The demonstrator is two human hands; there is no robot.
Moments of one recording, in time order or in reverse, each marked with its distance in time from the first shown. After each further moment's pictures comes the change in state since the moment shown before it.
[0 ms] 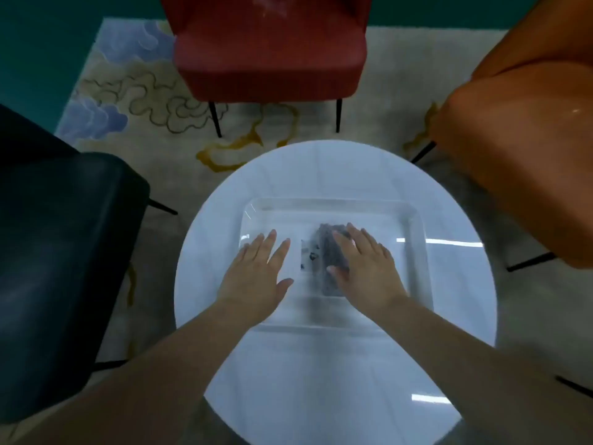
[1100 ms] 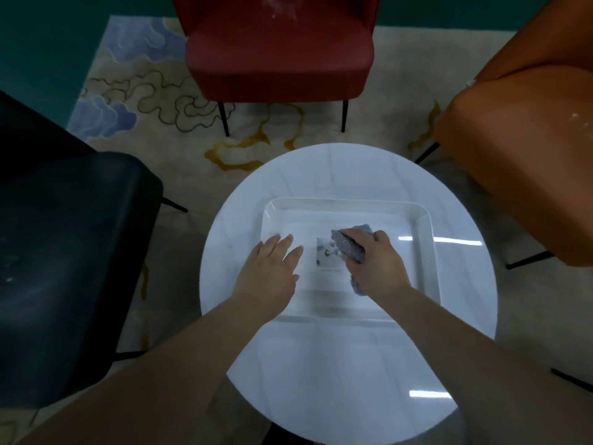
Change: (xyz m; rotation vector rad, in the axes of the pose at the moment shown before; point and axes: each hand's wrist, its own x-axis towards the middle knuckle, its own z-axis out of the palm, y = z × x) left_hand -0.022 -0.009 -0.027 -0.020 0.010 0.057; right_hand 0.001 -0.025 -0.012 0.406 0.140 0.173
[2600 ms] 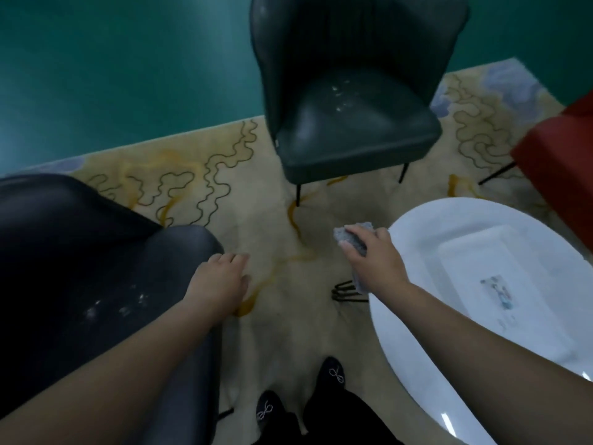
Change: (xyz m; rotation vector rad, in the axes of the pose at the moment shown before) left_hand -0.491 0.162 0.103 -0.544 0.138 -1.350; right_hand -0.284 -0.134 0.070 -0.326 -0.681 -0.918
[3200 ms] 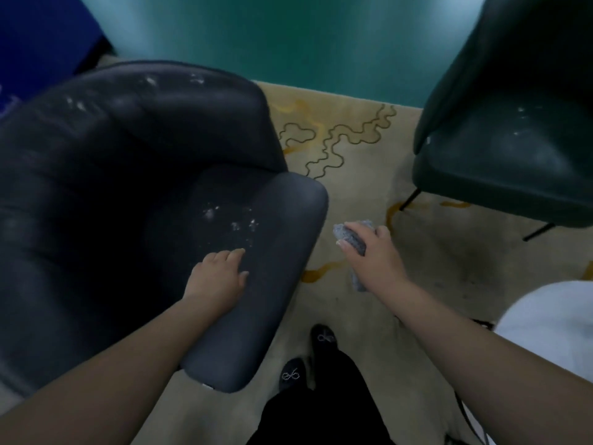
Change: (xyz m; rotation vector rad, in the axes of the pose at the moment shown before) left_hand -0.164 -0.194 0.096 -0.268 0.023 -0.549; right_hand -0.046 -0.166 0.196 -0.096 -0.345 -0.343
